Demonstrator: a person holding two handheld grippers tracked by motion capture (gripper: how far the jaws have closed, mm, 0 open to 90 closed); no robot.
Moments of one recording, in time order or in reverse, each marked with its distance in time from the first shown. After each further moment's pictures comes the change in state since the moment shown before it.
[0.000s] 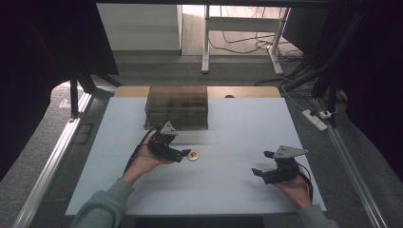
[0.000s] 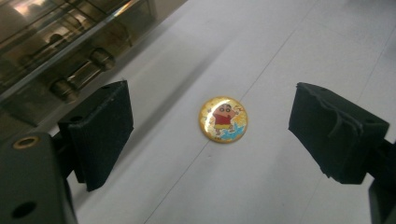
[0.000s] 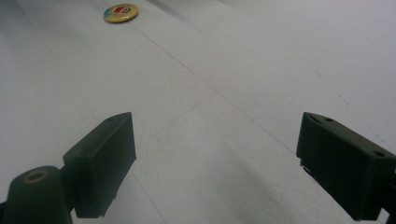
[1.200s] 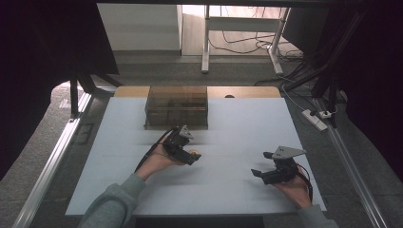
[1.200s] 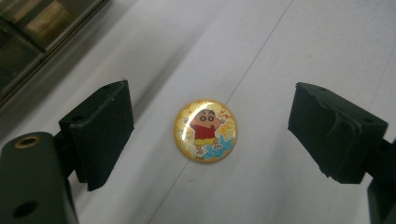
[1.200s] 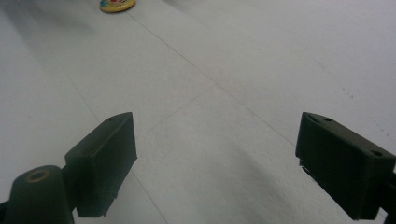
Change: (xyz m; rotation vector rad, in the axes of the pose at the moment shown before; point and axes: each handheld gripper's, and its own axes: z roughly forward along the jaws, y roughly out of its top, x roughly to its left) left arm -0.011 0.014 0.047 0.125 -0.049 0.068; right arm 0.000 -0.002 0.003 0.025 -0.003 -0.007
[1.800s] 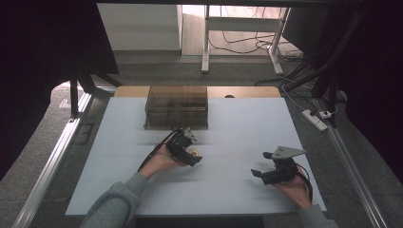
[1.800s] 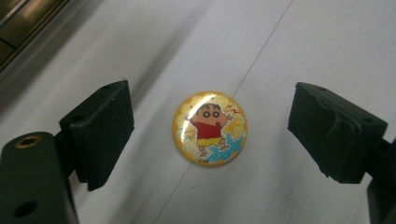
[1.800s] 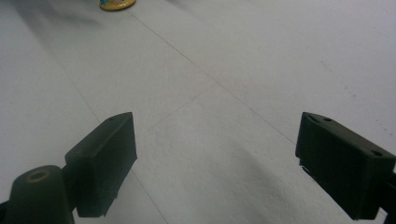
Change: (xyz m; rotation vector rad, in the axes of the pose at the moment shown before) left arm 0.001 0.000 0.019 0.062 0.001 0.015; right arm 0.000 0.000 0.001 0.003 0.007 0.001
